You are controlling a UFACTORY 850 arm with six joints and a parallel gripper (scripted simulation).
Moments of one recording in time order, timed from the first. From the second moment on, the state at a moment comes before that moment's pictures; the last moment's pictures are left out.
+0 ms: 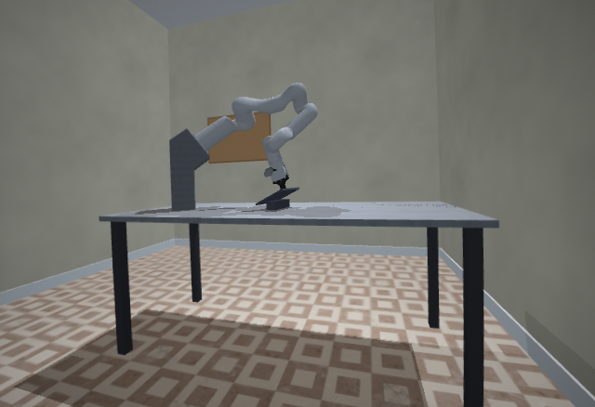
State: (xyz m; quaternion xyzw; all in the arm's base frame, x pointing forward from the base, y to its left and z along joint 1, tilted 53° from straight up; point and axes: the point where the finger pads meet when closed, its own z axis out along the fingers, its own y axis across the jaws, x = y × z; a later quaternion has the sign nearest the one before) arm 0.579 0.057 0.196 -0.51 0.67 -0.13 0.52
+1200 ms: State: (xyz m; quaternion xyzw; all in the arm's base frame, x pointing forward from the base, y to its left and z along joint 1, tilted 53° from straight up) arm 0.585 0.060 0.193 -0.51 0.67 -0.13 0.52
